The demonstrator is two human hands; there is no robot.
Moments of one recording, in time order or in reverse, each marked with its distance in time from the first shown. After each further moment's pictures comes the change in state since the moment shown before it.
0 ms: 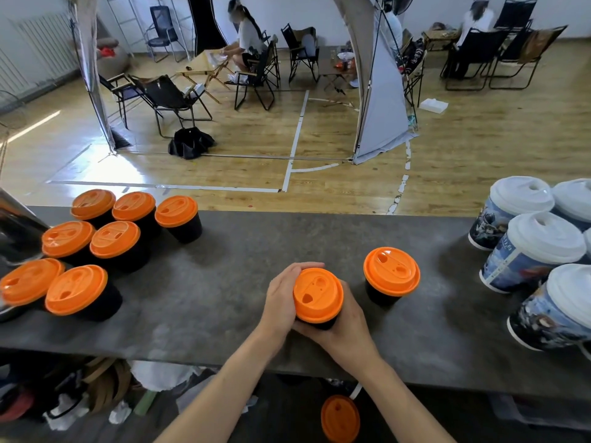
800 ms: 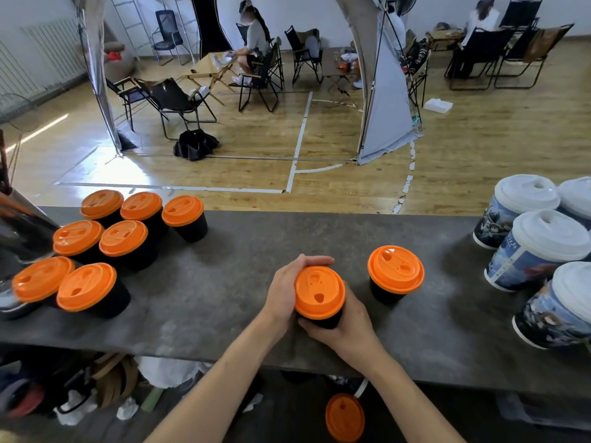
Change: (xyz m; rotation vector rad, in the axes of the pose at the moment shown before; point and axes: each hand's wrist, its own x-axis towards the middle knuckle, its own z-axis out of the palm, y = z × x) left_hand 0.006 0.013 -0.004 0.005 -0.115 -0.072; right_hand 0.002 0.000 -0.003 0.003 -0.041 0.021
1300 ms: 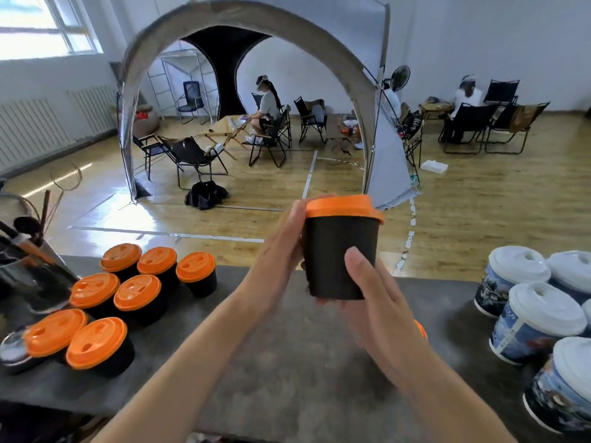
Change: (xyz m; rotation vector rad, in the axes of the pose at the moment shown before) left_hand -0.001 0.185 -0.005 -0.098 -0.192 0.344; right_hand 0.040 -0.185 -0.054 0.615 -0.086 -0.028
